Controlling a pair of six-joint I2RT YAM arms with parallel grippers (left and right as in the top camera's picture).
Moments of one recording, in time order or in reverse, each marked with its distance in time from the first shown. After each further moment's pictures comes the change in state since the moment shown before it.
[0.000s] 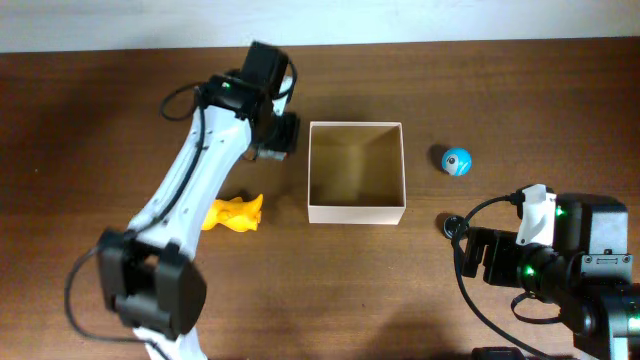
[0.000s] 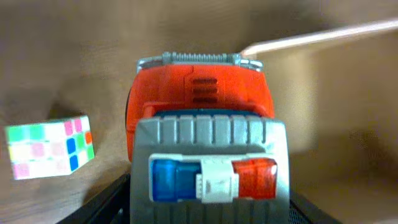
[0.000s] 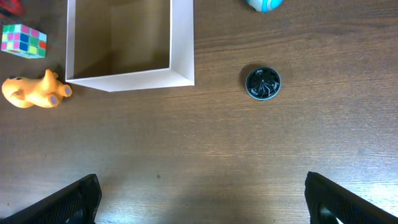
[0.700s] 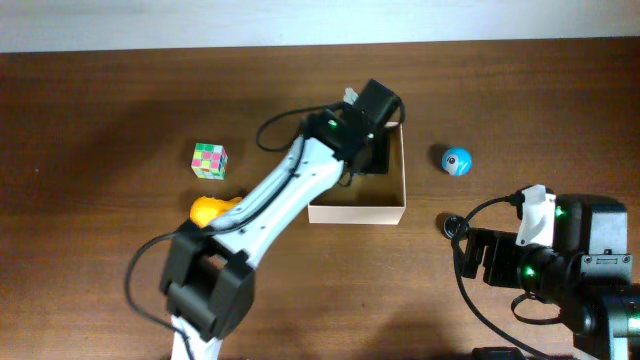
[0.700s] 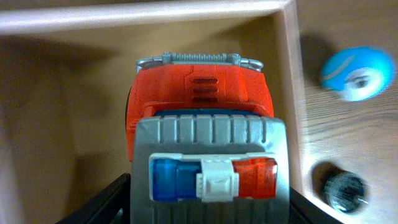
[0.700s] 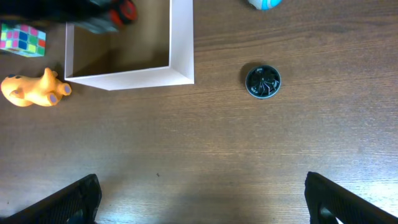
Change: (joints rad) left arm -0.336 0.171 -0.015 0.225 -0.053 -0.395; right arm 0.000 0.000 0.000 -0.005 0.000 -0.001
